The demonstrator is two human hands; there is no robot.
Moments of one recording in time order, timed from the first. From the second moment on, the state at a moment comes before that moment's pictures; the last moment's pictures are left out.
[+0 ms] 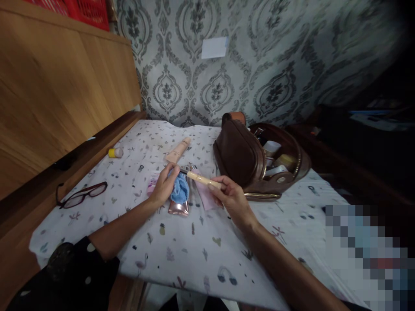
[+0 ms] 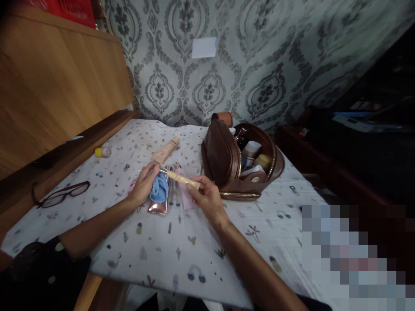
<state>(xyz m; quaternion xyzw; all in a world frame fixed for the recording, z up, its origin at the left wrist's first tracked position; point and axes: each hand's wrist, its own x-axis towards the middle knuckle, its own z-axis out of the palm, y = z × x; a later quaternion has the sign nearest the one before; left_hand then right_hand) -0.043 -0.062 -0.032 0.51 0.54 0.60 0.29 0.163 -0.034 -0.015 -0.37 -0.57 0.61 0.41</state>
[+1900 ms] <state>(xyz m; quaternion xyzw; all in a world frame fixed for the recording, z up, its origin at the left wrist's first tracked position) -0.013 -0.077 -0.004 0.34 0.37 0.66 0.56 0.158 -0.049 -0.021 -0.30 -0.72 0.57 0.26</state>
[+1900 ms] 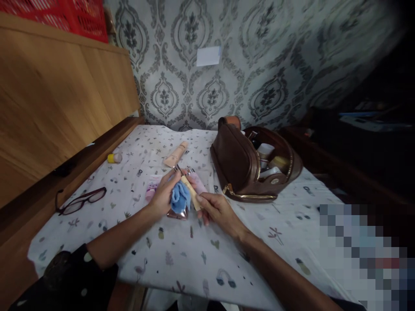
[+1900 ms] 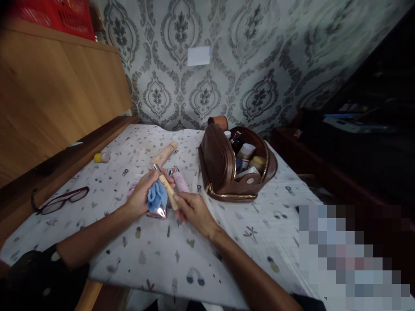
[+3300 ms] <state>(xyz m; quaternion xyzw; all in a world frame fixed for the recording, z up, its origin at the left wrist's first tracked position) 0.010 -0.102 0.024 0.80 0.53 0.29 0.01 0.164 -0.056 0.001 -0.28 -0.64 0.53 0.49</state>
